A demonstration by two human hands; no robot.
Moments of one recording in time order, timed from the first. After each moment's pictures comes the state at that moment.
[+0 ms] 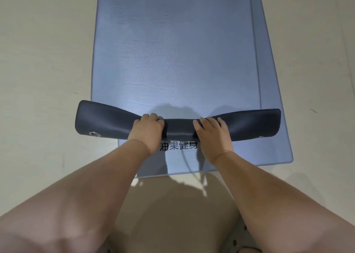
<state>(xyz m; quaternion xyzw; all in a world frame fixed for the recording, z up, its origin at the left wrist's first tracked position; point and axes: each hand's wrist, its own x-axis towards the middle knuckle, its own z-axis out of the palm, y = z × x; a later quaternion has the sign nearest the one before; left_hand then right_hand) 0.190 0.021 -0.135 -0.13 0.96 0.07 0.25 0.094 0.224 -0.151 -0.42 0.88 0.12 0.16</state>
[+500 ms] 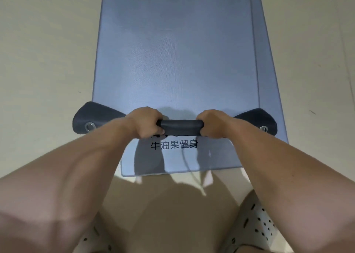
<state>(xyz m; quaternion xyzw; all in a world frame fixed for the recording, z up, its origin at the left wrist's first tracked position) 0.166 -0.019 -0.096 -0.10 0.90 0.26 0.35 0.033 0.187 -0.096 -0.35 0.82 0.03 0.46</state>
